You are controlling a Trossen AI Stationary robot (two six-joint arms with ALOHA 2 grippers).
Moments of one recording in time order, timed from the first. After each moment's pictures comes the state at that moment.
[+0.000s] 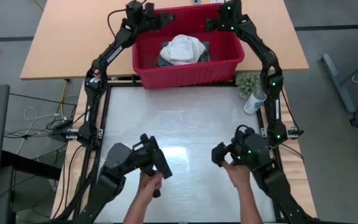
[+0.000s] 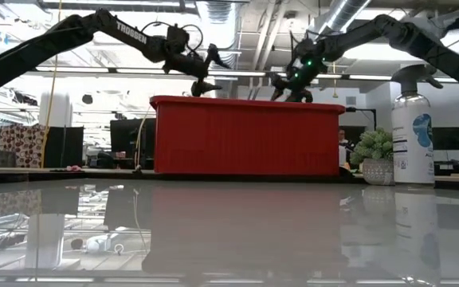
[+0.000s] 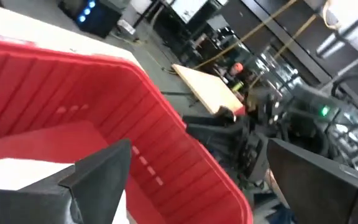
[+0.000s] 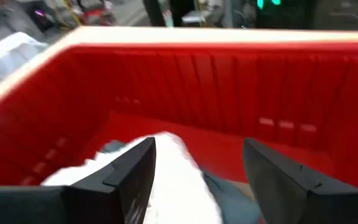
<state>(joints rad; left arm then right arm) 1.04 2.26 2.30 -0.05 0.51 -0.75 -1.11 2.22 2.36 -0.51 -0.18 0.18</state>
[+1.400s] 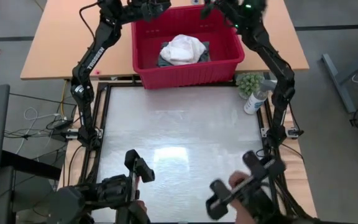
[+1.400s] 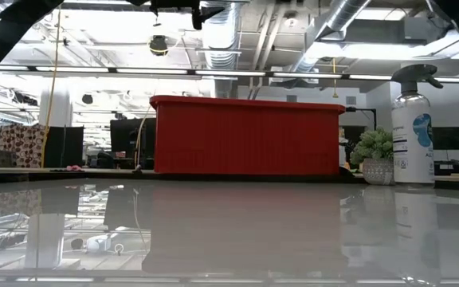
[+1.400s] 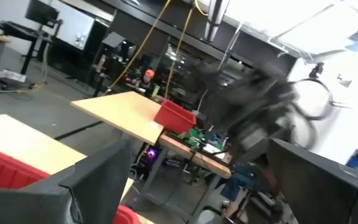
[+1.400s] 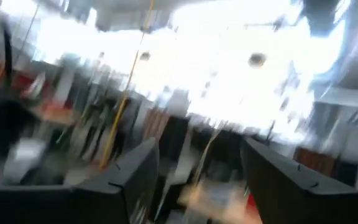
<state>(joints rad) 0.96 1.97 2.34 -0.02 0.74 -0.67 -0.82 1.89 2.35 -0.09 0.01 -0.31</state>
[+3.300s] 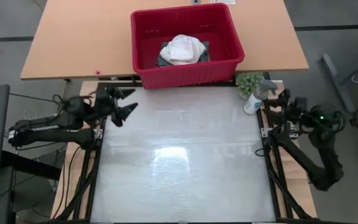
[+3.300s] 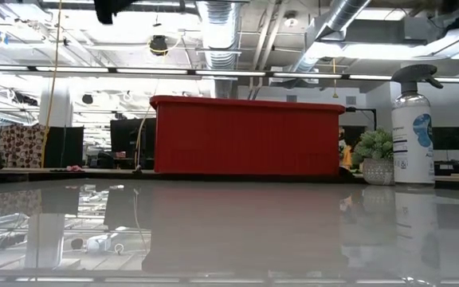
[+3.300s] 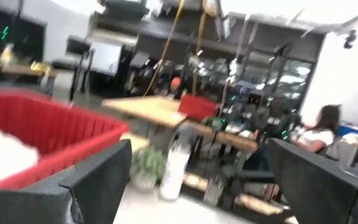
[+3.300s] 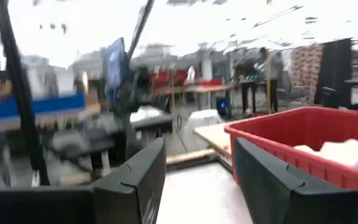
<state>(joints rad) 0.20 0.60 0.59 0.31 -0.14 -0.22 -0.98 0.08 0.70 -0.38 -0.72 0.20</state>
